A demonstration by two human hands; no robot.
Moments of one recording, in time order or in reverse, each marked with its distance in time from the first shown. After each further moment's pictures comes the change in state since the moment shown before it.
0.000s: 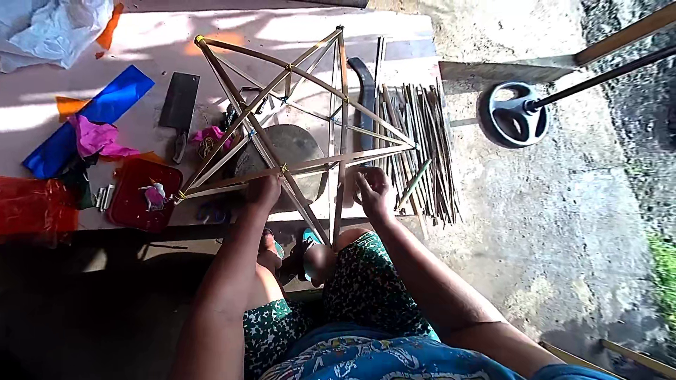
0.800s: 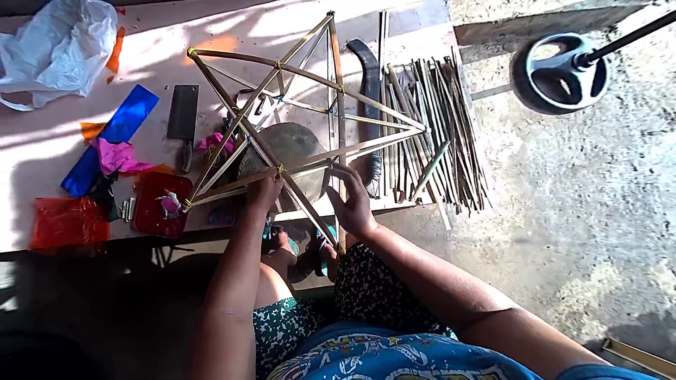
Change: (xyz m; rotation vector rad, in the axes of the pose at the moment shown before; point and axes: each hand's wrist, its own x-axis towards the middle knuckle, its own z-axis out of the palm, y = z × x) left_hand 0.010 -0.009 -0.004 -0.083 -0.060 -0.045; right_hand -0.031 -0.018 0.039 0.012 -0.094 -0.378
